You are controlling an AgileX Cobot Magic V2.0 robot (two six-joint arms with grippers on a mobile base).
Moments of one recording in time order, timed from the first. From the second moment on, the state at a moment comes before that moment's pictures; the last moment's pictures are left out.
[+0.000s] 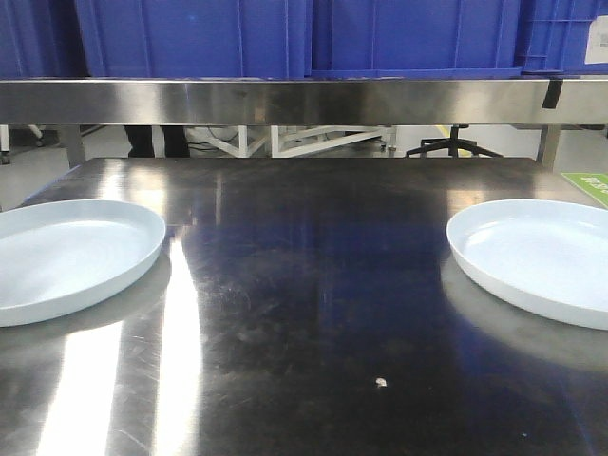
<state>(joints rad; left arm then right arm) -0.07 1.59 -0.92 0.17 0.53 -0.17 0.00 1.05 -0.67 -0.06 0.45 0.28</state>
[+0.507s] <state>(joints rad) -0.07 1.62 -0.92 0.15 0.51 -0.18 0.00 1.05 -0.67 -0.06 0.45 0.28</state>
